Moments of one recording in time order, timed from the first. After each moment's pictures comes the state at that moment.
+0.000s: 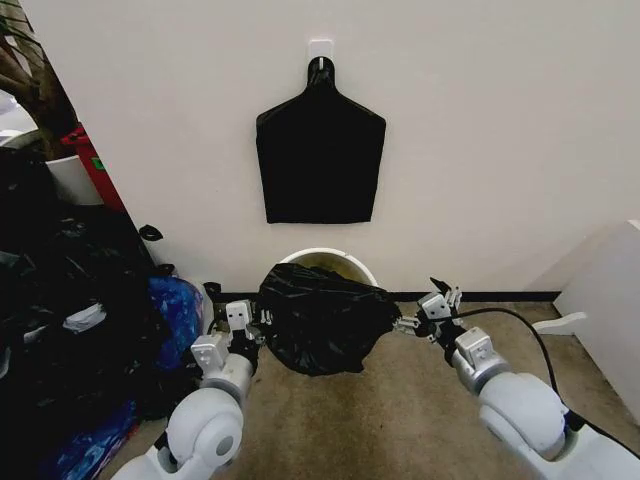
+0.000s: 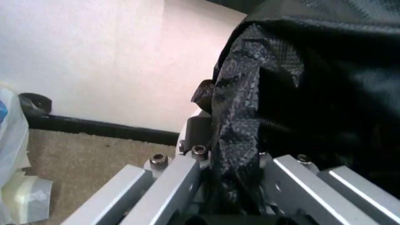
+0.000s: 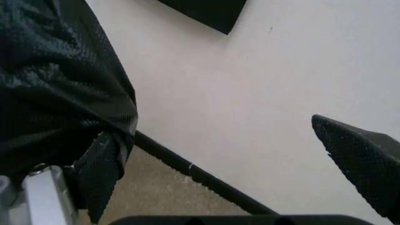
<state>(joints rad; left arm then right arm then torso) 1.32 -1.04 -0.13 -2.19 -0.76 0.19 -0.53 -1.26 0.78 0.24 2.15 0.33 -0.36 0.18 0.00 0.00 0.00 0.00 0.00</state>
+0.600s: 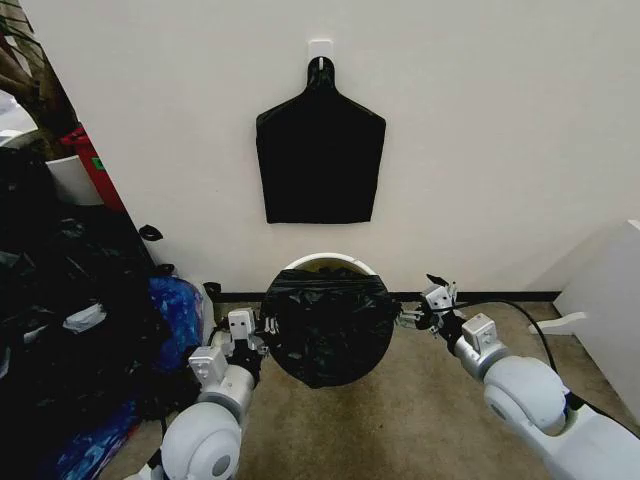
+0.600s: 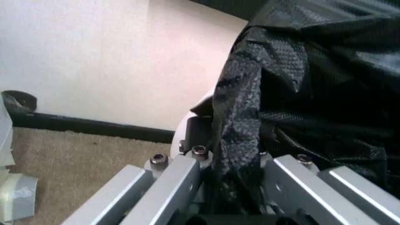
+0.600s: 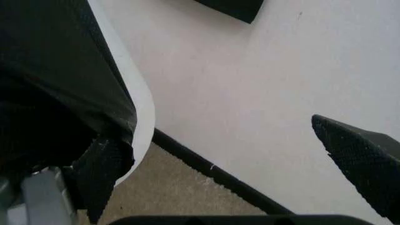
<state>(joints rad) 1.37 -1.05 -0.14 -2.24 -0.74 0.19 -0.49 -1.21 0.77 0.24 2.04 0.40 -0.29 0.04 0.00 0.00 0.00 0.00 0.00</state>
